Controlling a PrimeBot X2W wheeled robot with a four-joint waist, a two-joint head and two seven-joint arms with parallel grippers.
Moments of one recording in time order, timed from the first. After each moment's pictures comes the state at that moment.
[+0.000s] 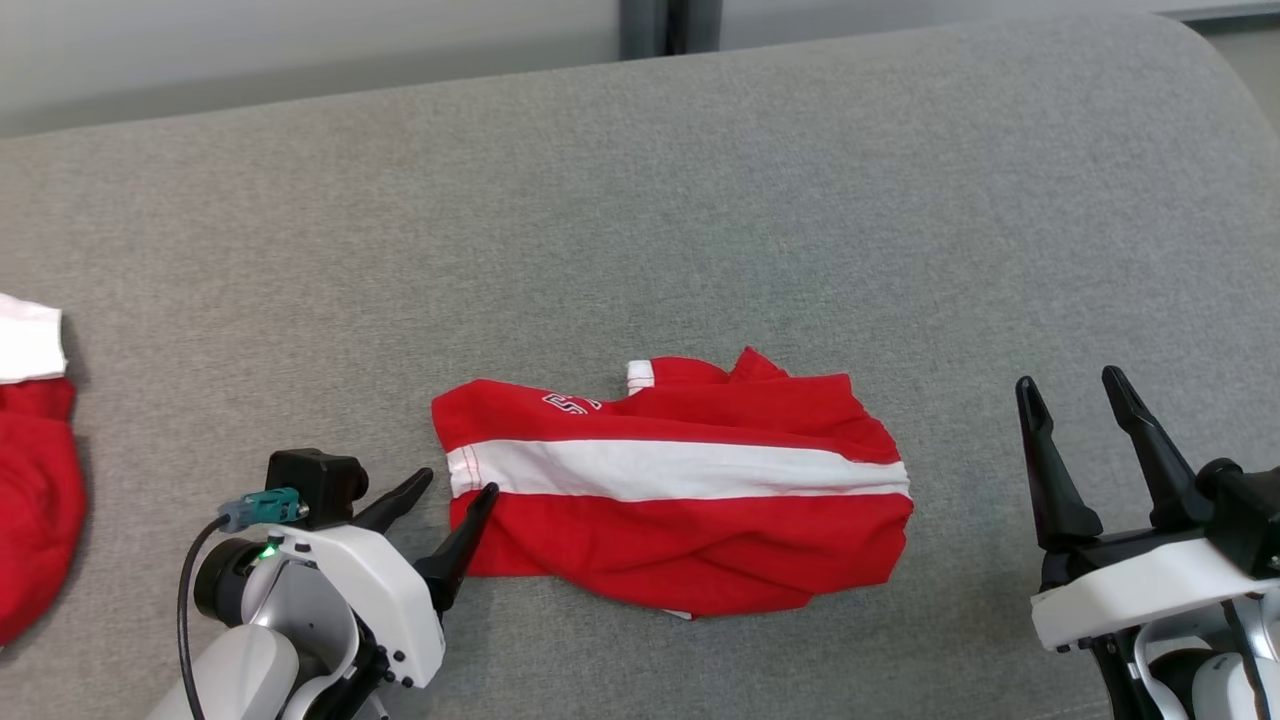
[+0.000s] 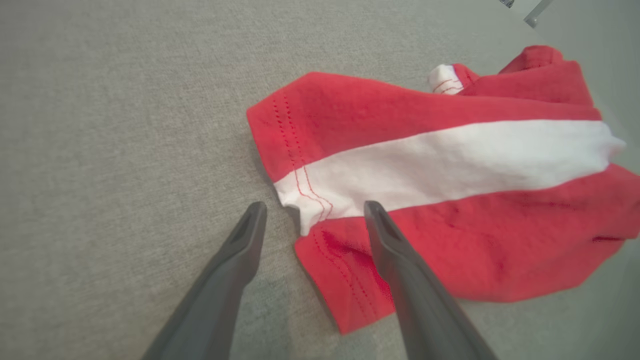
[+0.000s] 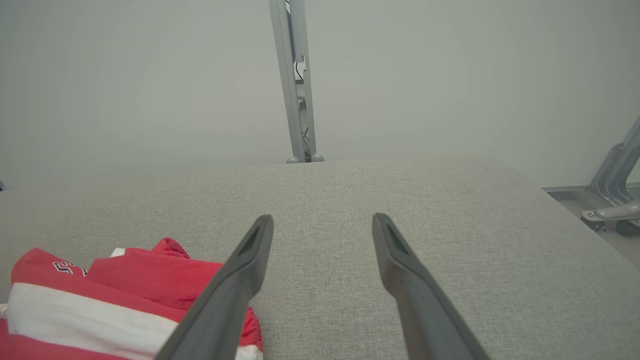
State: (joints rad) left arm -0.26 0.39 -0.52 0.18 -0.73 0.00 0.20; right arm -0.07 -0.05 -0.01 -0.10 0.19 0.13 0.01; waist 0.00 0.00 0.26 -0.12
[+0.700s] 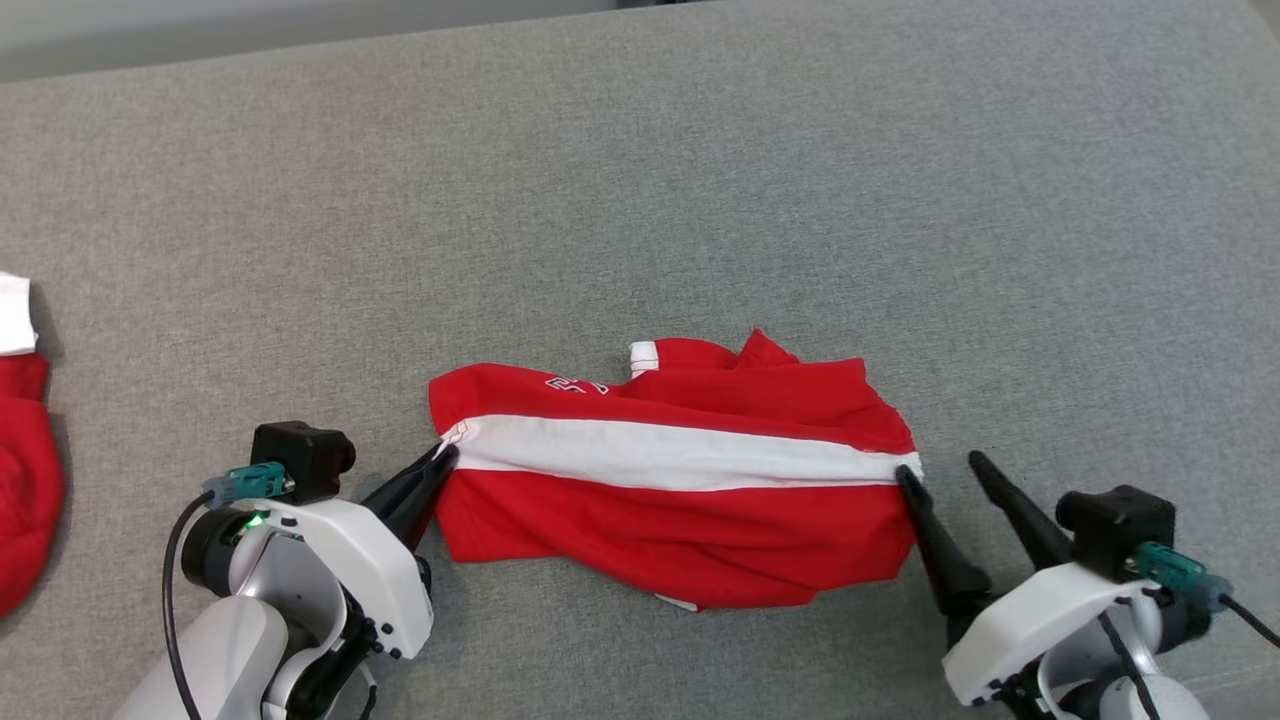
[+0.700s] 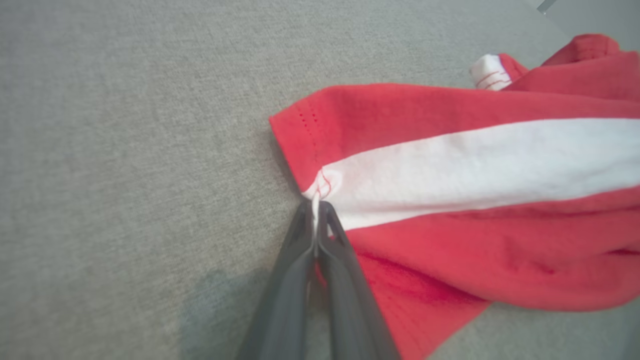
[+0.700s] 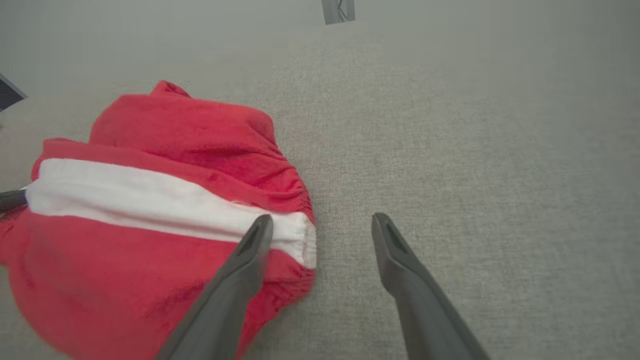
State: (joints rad) left arm -0.31 0.40 -0.52 0.23 -0.72 -0.03 0.16; right arm -0.06 -0.05 0.11 0.03 0.25 0.13 0.11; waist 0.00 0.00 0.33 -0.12
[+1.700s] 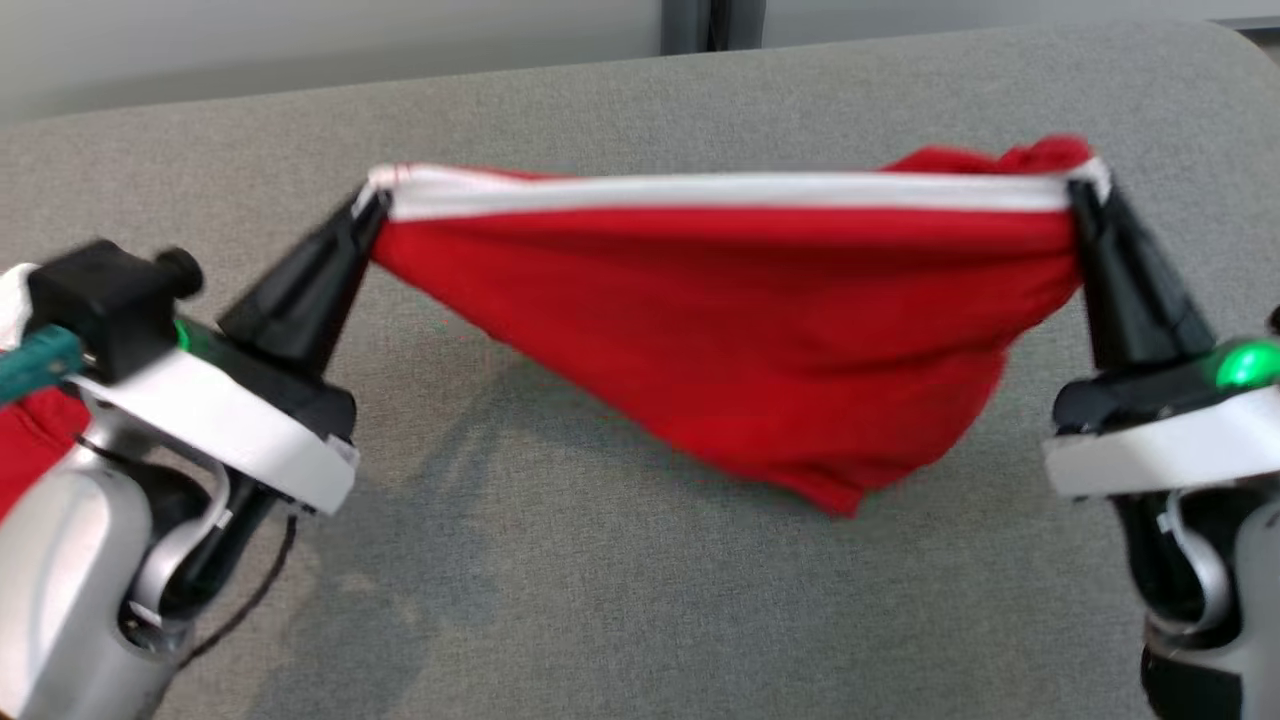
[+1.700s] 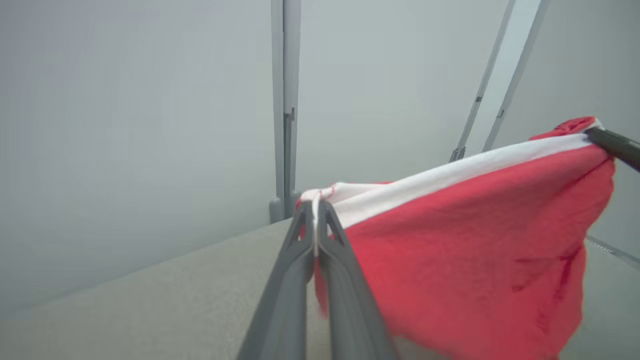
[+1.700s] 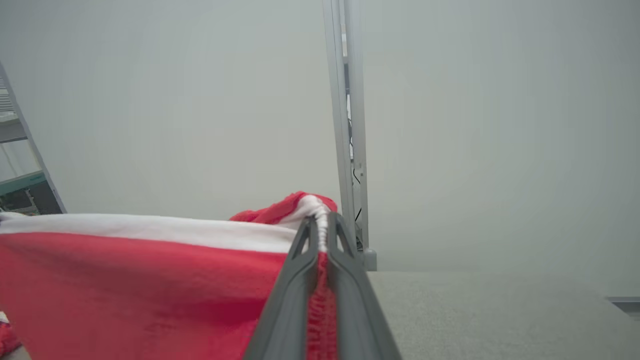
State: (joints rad) left arm -0.43 0.52 -0.40 -0.16 -0.71 0.01 0.12; right arm -0.29 -0.07 0.04 -0.17 0.28 0.13 0.04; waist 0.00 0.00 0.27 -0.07
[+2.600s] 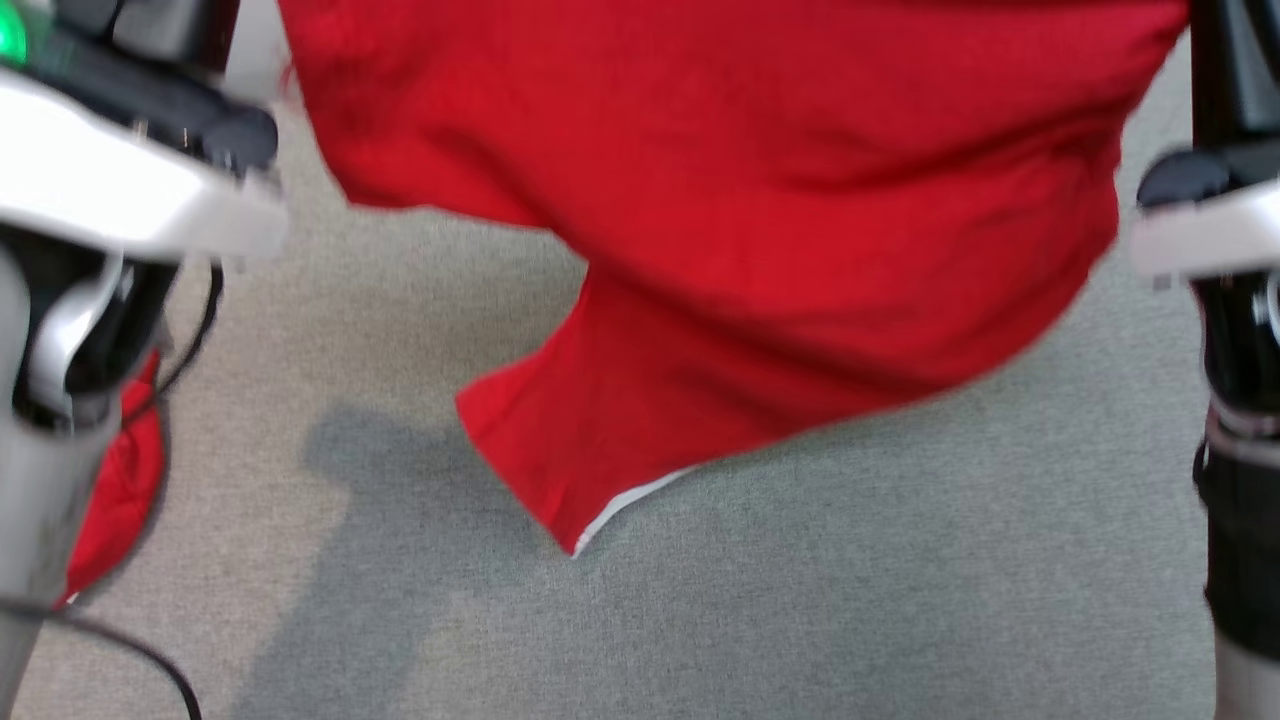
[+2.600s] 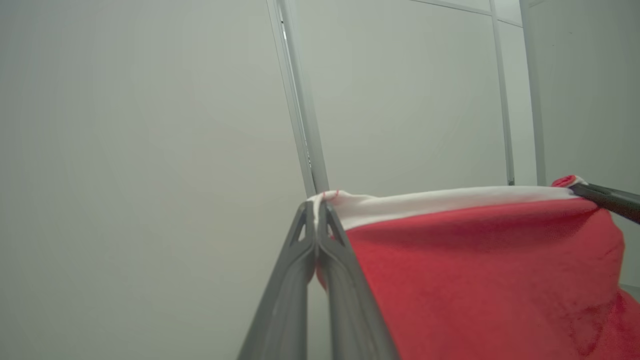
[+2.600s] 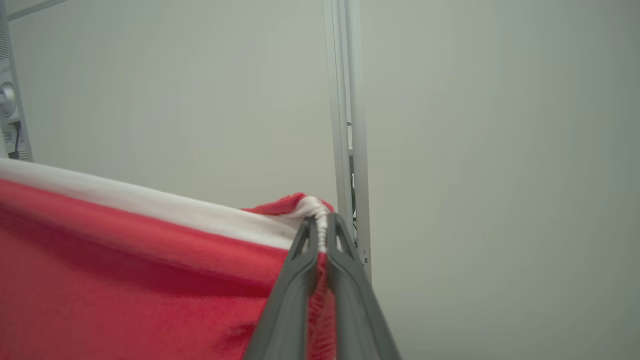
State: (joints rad) left arm -0.80 0.50 -0.34 -0.21 -0.62 0.05 0.11; right arm -0.63 -0.09 -0.03 -0.10 0.31 0.13 0.12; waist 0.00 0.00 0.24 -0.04
